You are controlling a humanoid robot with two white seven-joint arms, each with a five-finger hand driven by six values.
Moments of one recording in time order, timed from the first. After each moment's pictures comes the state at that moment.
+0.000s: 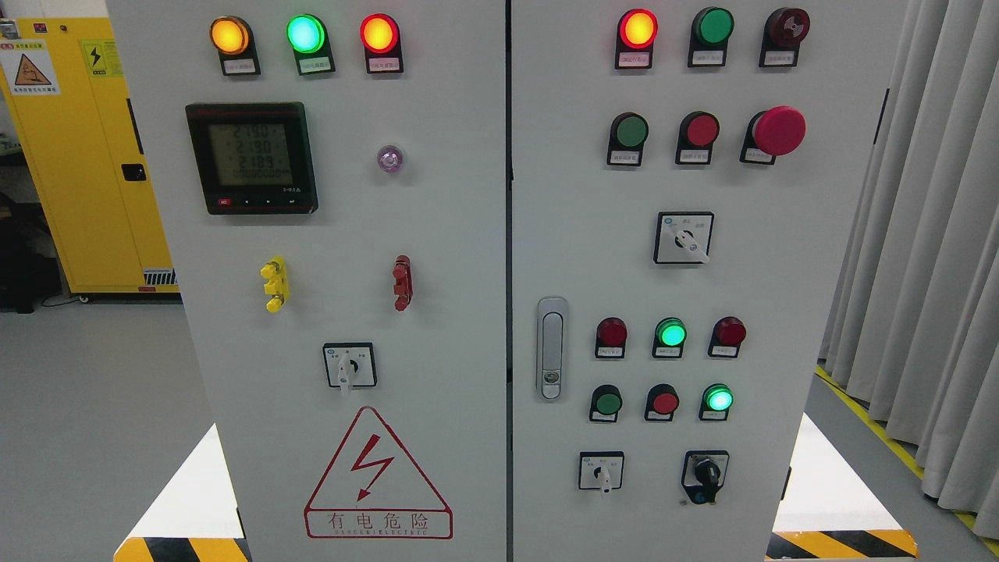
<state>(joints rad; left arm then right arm) 0.49 0.07 0.08 -1.57 0.03 -0.24 -0.05 0.12 0.12 0.05 -0.13 0.00 -0.08 -0.24</state>
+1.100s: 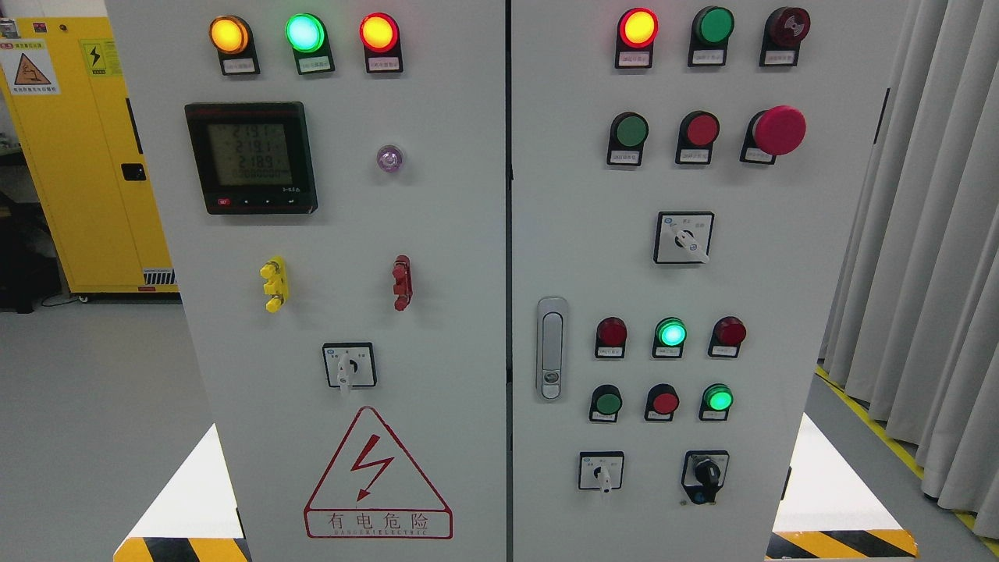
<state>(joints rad) 0.27 -0.01 -0.05 -1.95 -0.28 -0.12 0.27 0.12 0.12 0.05 -0.13 0.00 -0.08 -0.24</state>
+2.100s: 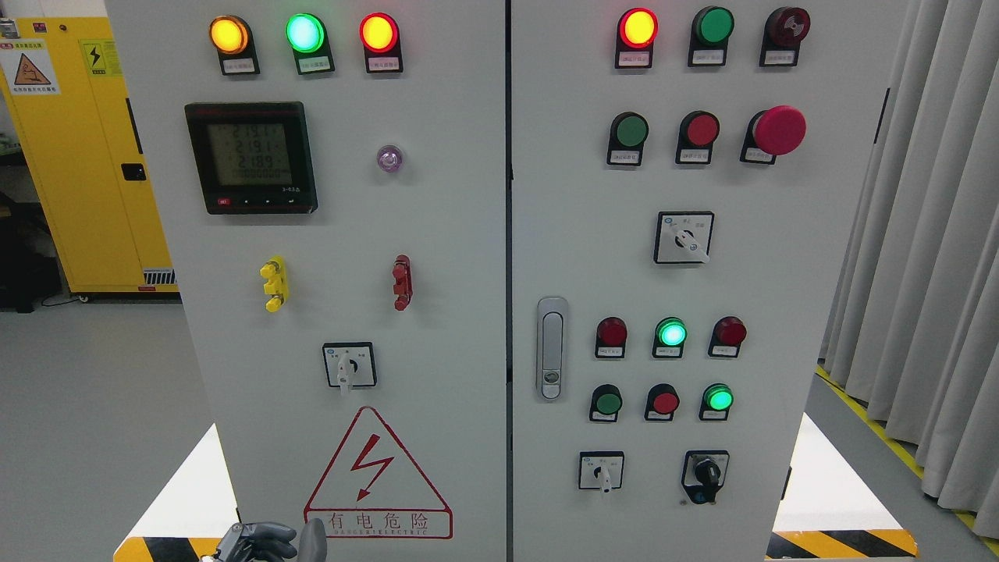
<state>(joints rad) 0.03 -0.08 -0.13 -2.01 -0.27 0.16 0.50 0.12 0.12 0.05 -0.13 0.00 -0.08 -0.24</state>
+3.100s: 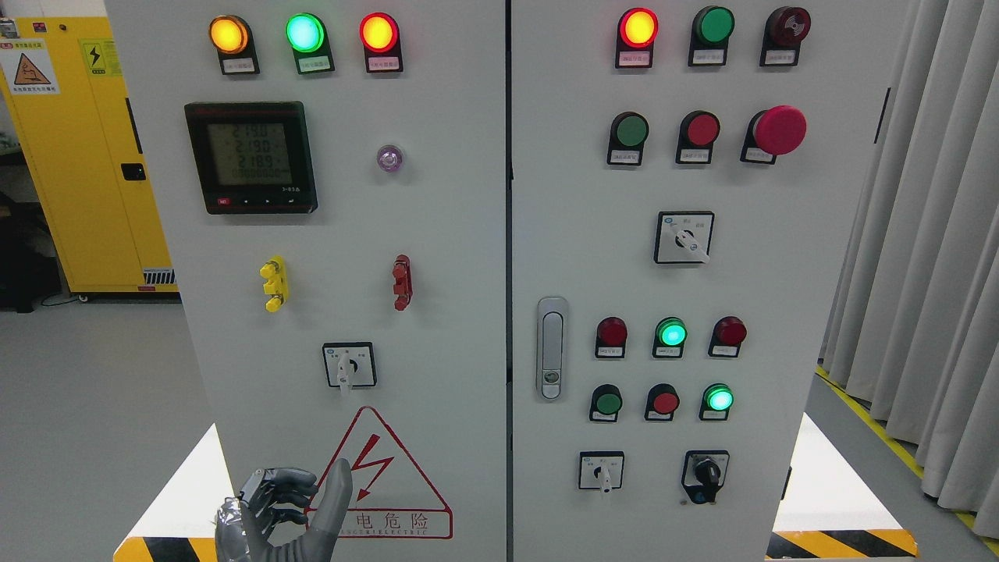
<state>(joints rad) -0.13 -0.11 -0.16 -1.99 -0.21 0.33 0.55 0.12 0.12 0.05 -0.13 0.00 -0.08 -0.24</state>
